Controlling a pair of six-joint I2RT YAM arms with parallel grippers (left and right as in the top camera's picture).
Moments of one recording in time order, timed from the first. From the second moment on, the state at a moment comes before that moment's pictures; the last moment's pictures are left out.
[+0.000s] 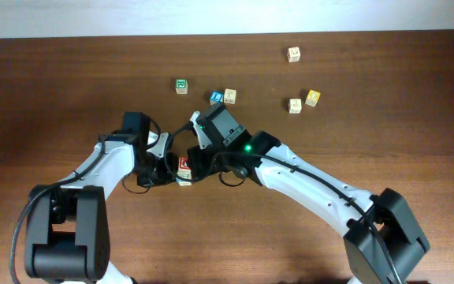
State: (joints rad) left arm -0.08 1.78 0.99 -0.69 0.41 -0.13; right arm 0.76 1.81 1.34 -0.47 -0.35 0.47
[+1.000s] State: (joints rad) left arm 0.02 1.78 1.04 -0.72 0.45 -0.16; right arm 0.76 1.81 1.34 -0.47 -0.36 0.47
